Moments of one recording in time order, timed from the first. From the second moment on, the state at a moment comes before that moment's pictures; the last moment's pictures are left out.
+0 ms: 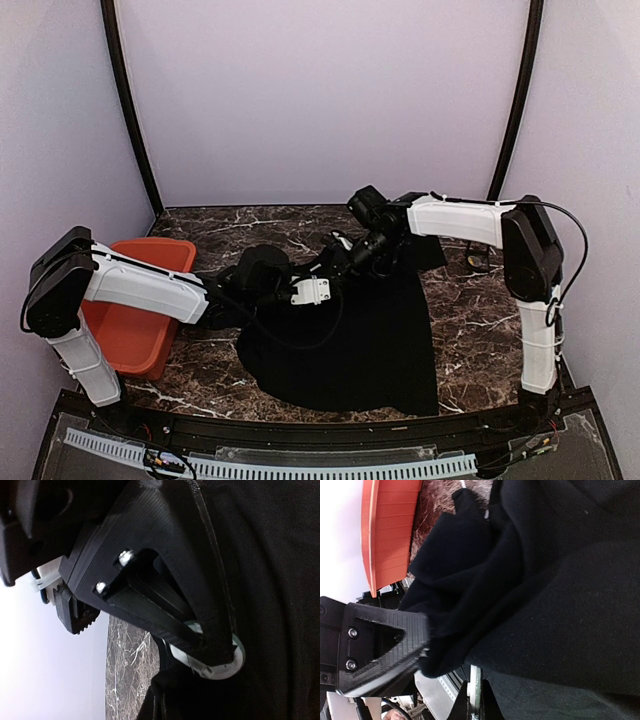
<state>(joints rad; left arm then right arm) -0.97 1.70 0.91 0.30 -0.36 0.96 0.71 2.09 1.69 -0.77 -0.79 0.44</state>
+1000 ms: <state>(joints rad) -0.98 1.70 0.91 0.31 -0.36 0.96 0.75 2.07 1.69 -0.80 -0.82 0.22</state>
